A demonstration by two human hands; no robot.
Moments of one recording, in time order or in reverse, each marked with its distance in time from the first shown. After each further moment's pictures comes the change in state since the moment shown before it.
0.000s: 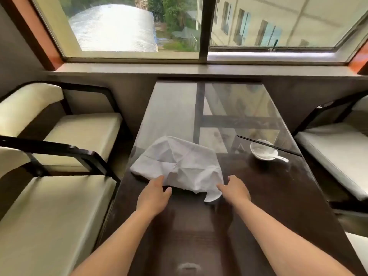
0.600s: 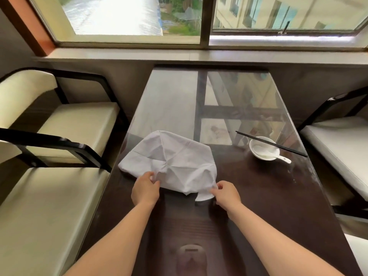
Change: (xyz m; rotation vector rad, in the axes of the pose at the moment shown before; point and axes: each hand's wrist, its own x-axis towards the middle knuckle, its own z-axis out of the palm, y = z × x) left_hand 0.046 0.012 0.038 -0.139 0.180 -0.326; right_hand 0.034 0.026 0.019 0.359 -0.127 0.026
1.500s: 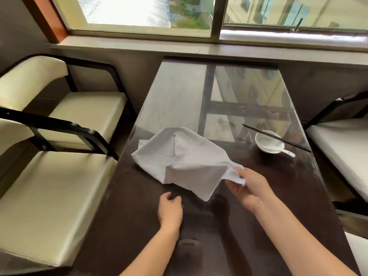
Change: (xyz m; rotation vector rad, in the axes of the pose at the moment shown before) left_hand -0.112 -0.015 0.045 -0.731 -0.150 -0.477; right_hand -0.077 -0.042 -0.056 1.108 -0.176 0.184
